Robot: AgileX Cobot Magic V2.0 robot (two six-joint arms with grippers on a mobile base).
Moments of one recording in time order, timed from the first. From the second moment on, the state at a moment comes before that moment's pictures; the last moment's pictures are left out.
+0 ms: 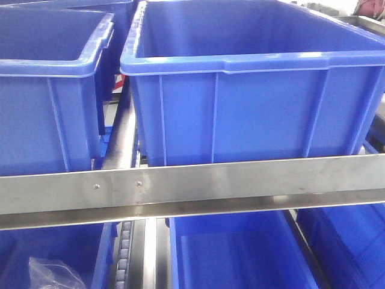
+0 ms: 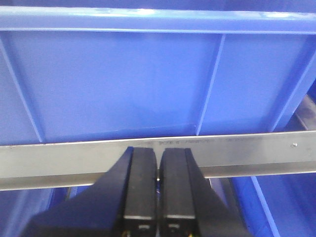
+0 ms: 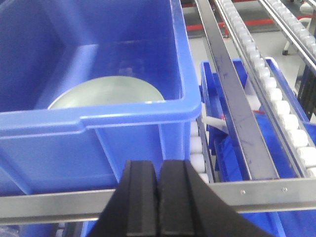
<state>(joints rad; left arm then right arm) 0.02 -0.01 0.00 -0.06 0.28 0.02 0.15 0.62 -0.28 -0.02 -0.08 0.18</state>
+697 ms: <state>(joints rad) 0.02 -0.01 0.00 -0.06 0.28 0.02 0.18 0.42 -0.17 -0.03 -0.10 0.15</state>
